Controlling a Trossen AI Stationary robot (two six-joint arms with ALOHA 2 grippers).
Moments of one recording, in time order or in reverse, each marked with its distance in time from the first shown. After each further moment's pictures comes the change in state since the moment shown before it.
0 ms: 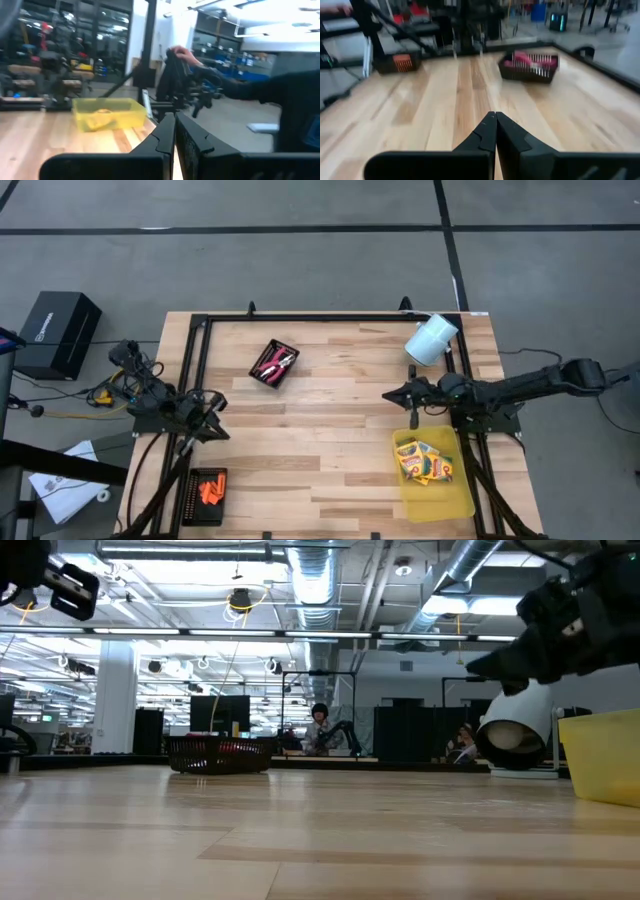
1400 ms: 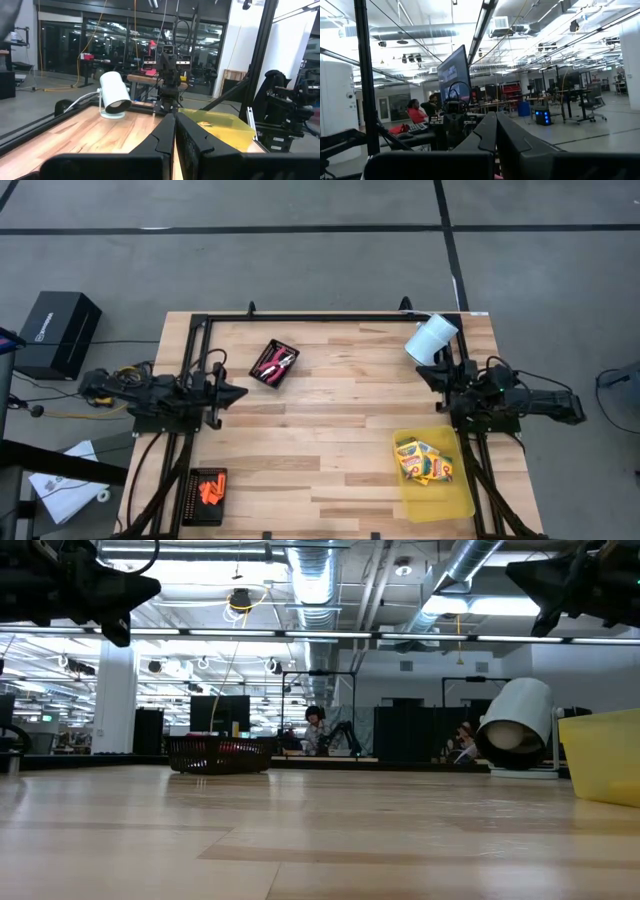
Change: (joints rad) left arm 0.530 0.041 0.000 0.031 -0.001 0.000; right arm -0.082 -0.802 -0.002 -0.257 0.028 0.000
